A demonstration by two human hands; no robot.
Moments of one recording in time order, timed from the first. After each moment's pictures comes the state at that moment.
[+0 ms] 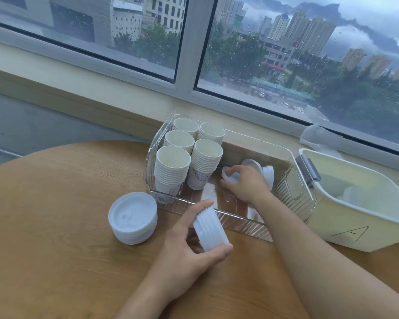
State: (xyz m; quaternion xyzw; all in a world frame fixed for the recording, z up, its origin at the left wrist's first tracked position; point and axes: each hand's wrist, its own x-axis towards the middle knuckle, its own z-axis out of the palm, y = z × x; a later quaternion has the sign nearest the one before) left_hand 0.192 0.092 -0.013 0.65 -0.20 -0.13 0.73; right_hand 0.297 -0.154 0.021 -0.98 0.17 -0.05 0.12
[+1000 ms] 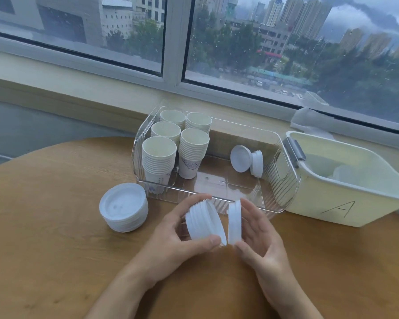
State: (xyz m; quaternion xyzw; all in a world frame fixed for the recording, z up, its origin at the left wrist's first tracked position) left_hand 0.187 0.104 0.000 0.65 -0.25 -0.23 0.68; right_hand 0.093 -0.096 -0.013 -0.71 0.03 -0.15 0.69
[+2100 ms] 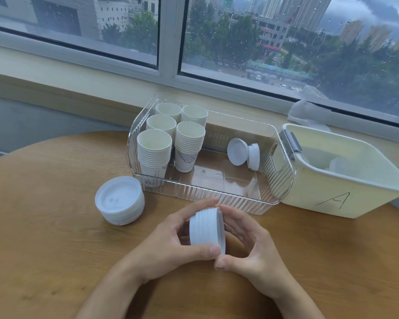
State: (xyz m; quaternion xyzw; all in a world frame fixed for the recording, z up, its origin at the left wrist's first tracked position) left_hand 0.183 0.108 0.003 0.66 -0.32 -0.27 0.62; right_hand 0.088 -0.100 -0.008 -0.81 0.00 -0.07 0.59
